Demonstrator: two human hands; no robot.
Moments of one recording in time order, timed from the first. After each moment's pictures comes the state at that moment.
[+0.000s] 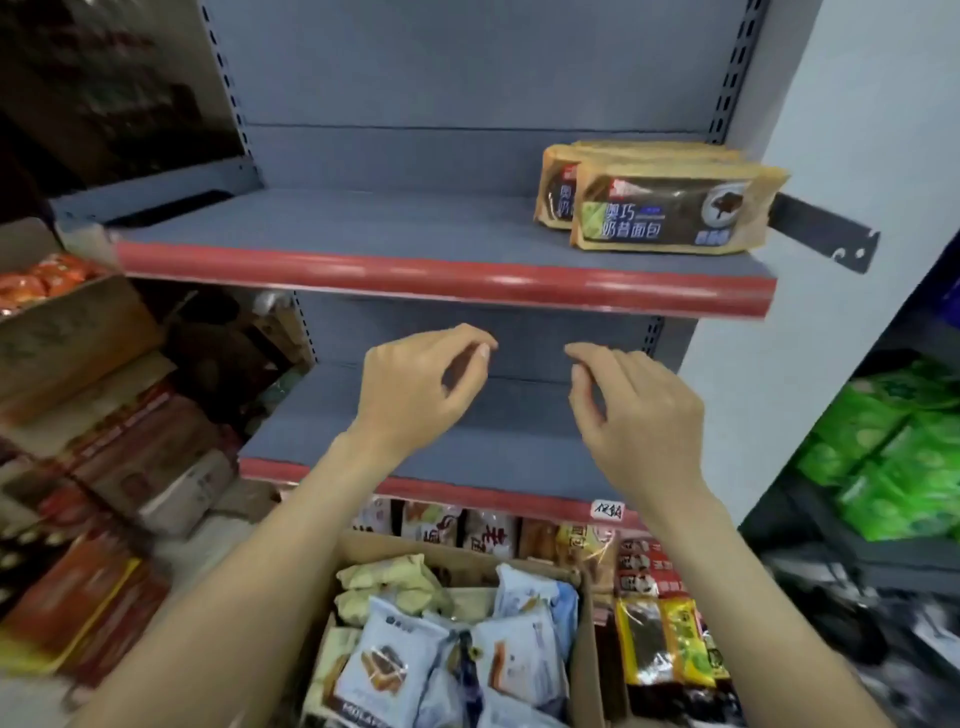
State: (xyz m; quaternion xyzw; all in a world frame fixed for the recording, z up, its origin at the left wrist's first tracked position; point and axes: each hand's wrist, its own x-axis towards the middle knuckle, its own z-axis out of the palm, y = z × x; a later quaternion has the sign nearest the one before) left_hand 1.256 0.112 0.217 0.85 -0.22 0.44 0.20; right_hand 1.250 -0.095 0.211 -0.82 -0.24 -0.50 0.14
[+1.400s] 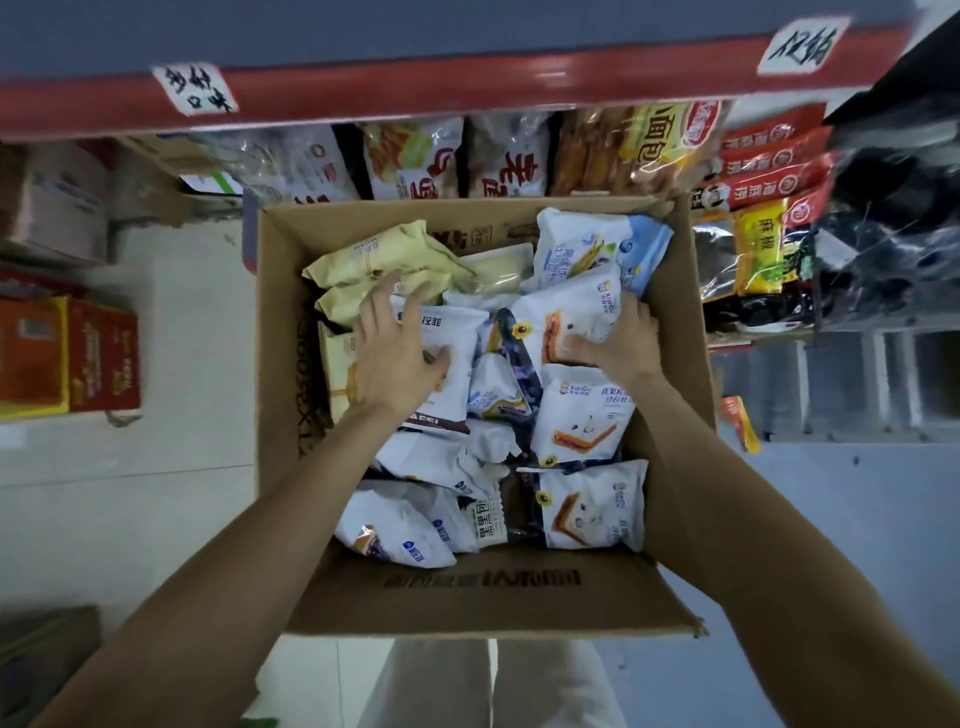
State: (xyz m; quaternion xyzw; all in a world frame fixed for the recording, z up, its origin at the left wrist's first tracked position) left_hand 1.193 0.199 -0.198 0.98 -0.03 -0.08 0.17; right_hand 1.207 -0.066 -0.233 -0.90 0.20 0.22 0.32
